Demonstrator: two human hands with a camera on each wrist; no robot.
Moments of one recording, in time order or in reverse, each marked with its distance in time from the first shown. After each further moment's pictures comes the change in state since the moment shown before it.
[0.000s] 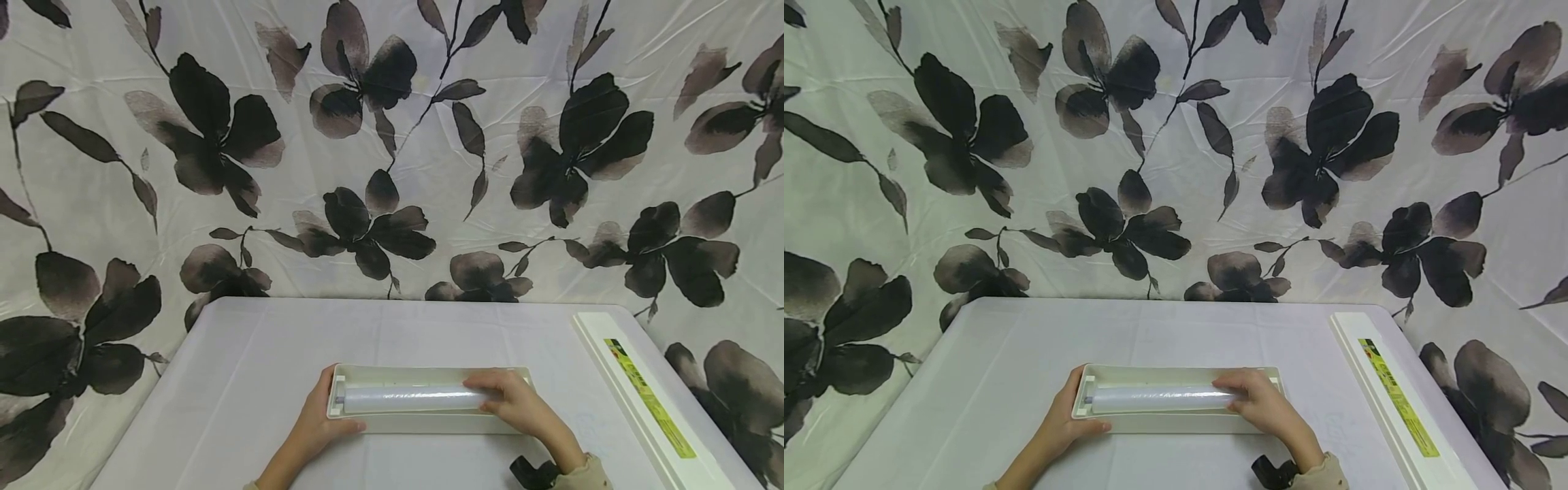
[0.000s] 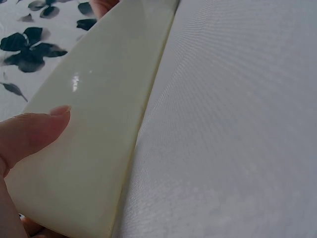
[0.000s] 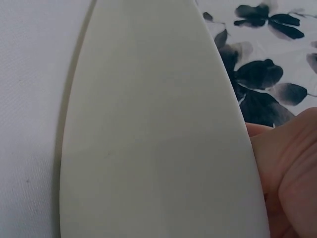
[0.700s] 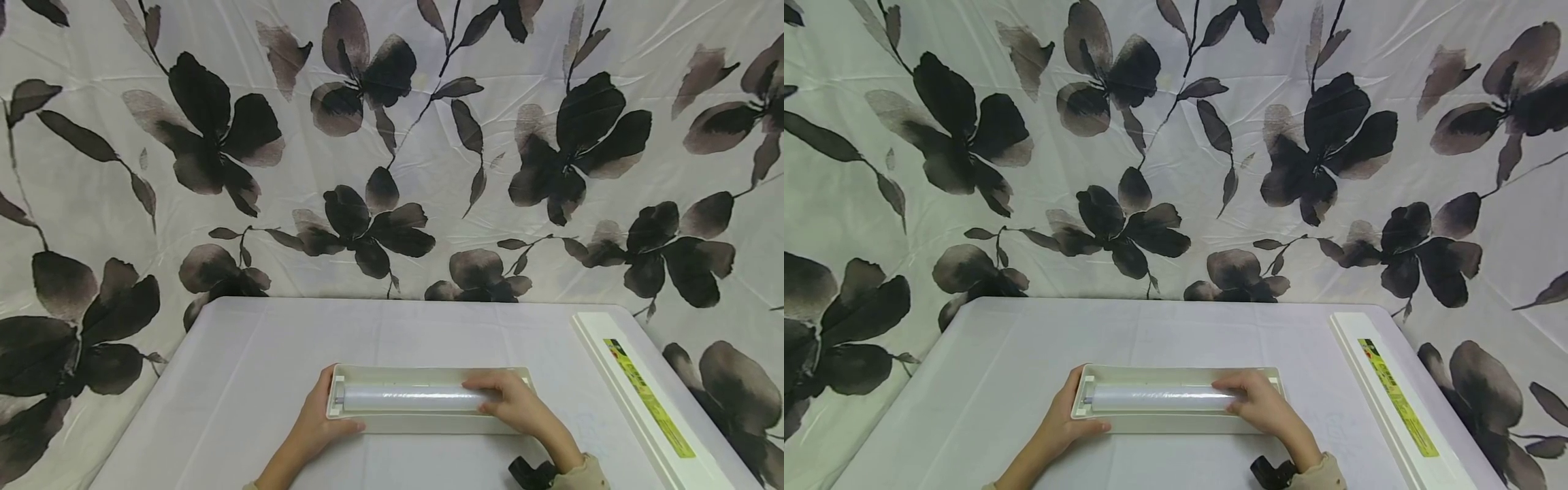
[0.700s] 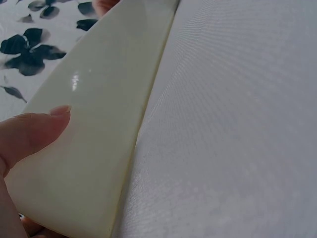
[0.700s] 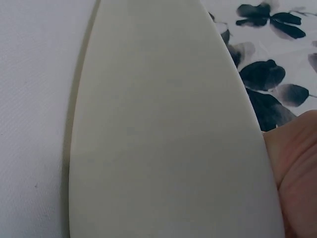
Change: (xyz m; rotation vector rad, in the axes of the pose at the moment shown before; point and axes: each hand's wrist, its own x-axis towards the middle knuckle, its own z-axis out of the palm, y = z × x) left_hand -0.014 0.005 0.009 0.010 0.027 0.009; right_hand -0.010 0.002 0.000 0.011 0.009 -0.024
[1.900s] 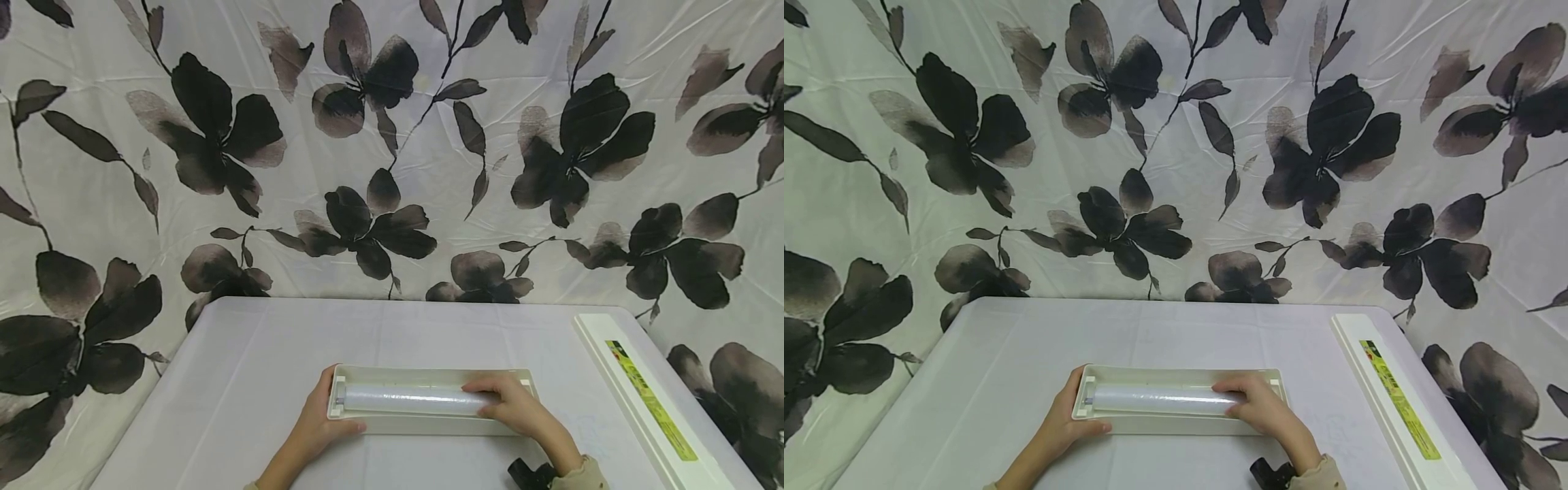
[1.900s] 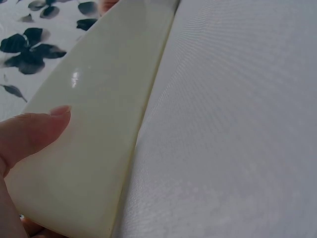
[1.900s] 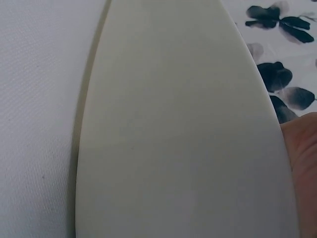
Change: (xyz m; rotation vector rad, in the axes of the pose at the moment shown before) left_hand 0.001 0.001 0.001 -0.022 -0.002 0.001; right_hand 0.004 0.002 0.000 0.035 -0.051 0.029
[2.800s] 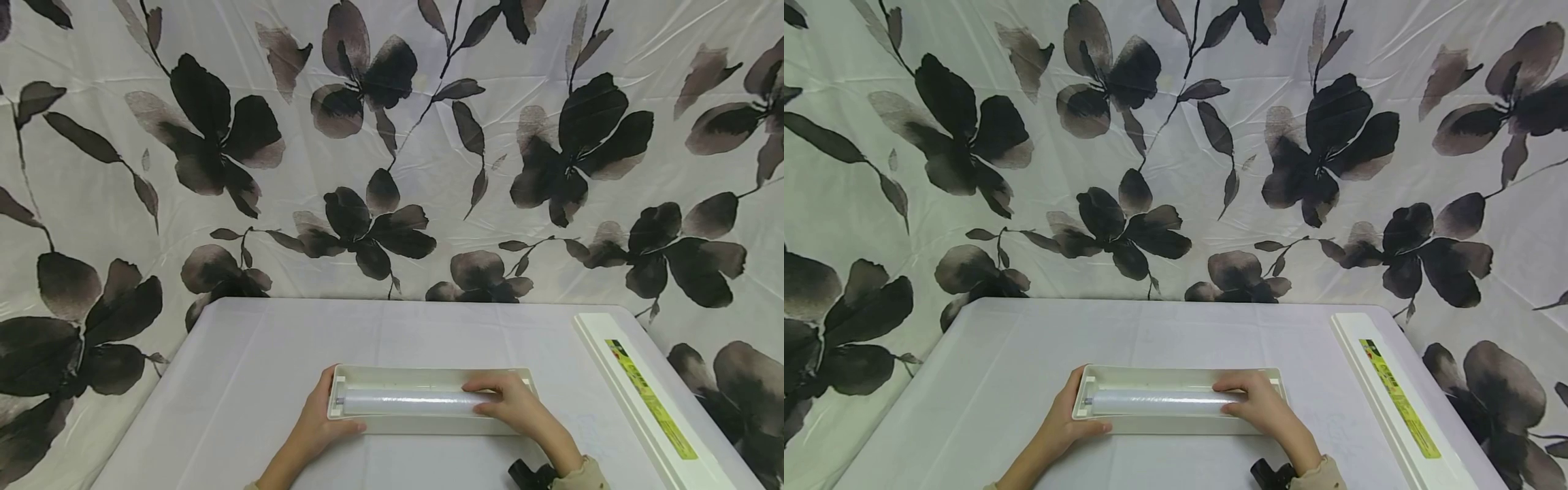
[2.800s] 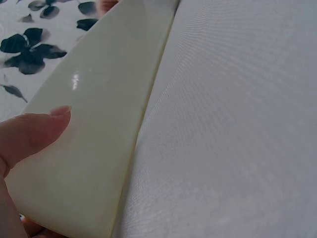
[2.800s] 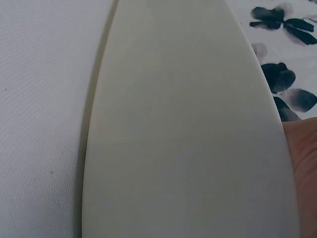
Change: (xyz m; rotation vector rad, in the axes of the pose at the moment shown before) left_hand 0.000 -0.001 0.000 0.030 0.014 -0.007; right_hand -0.001 -0.001 0.001 0.045 0.066 0.037
